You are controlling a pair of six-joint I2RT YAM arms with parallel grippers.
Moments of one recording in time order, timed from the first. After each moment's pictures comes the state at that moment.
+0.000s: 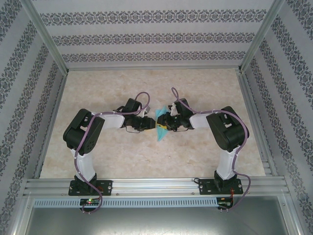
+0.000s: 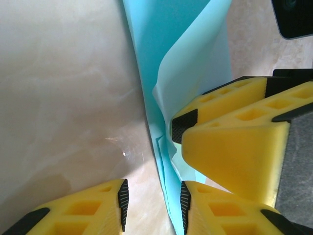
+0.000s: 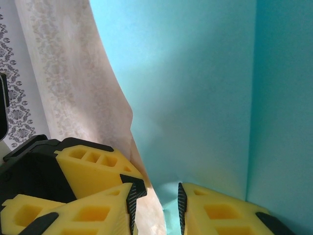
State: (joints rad) left arm -0.46 1.89 0.99 -0.07 0.63 -0.59; right arm 0.45 1.91 0.88 0.16 -0.68 0.91
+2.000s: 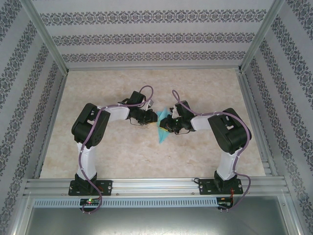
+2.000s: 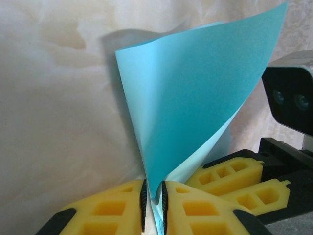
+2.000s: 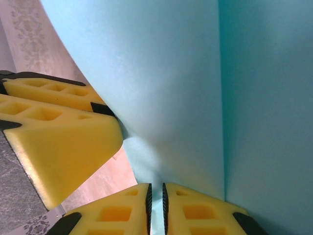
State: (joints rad) left arm -0.44 2.04 1.22 -0.19 0.64 -0.57; right arm 0.45 1.87 0.84 0.13 -0.64 0.89
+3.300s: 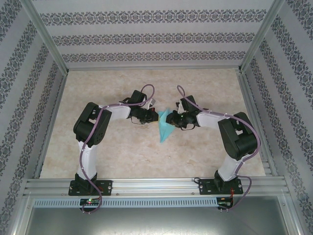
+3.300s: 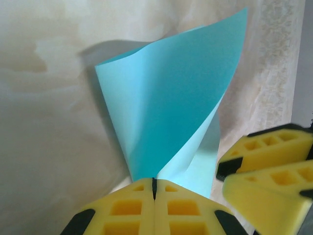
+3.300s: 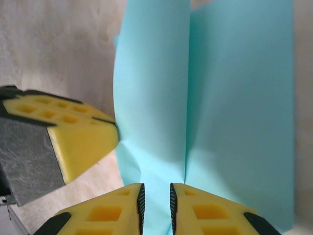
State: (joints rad) left arm -0.44 2.07 1.25 -0.16 0.69 -0.56; right arm 0.39 1.75 0.91 -0.13 -0.50 0.71
